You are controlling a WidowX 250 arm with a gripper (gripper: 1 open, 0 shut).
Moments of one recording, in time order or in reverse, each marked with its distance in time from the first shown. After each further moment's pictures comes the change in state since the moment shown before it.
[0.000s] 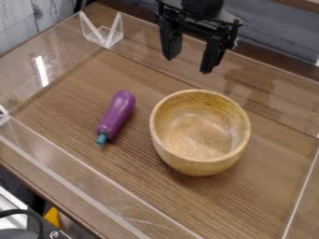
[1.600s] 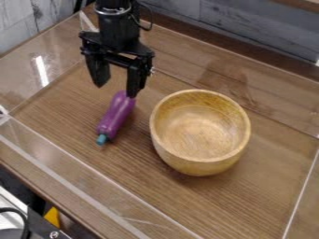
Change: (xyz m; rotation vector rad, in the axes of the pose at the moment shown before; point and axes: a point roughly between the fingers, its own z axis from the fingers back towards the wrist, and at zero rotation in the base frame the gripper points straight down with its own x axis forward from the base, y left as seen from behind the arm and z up) arm -0.042 0.084 -0.048 0.007 -0.030 0.149
